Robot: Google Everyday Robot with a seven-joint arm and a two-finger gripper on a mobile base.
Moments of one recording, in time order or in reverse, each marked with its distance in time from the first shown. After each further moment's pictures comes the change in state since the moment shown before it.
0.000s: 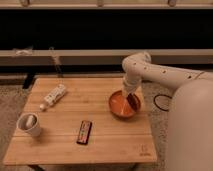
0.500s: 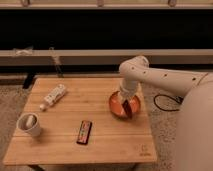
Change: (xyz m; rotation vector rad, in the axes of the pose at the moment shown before) arm 0.024 0.036 -0.008 -0.035 0.046 0.096
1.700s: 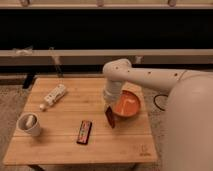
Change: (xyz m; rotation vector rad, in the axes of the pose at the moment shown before) arm 0.021 0.103 -0.004 -0.178 0.127 0.083
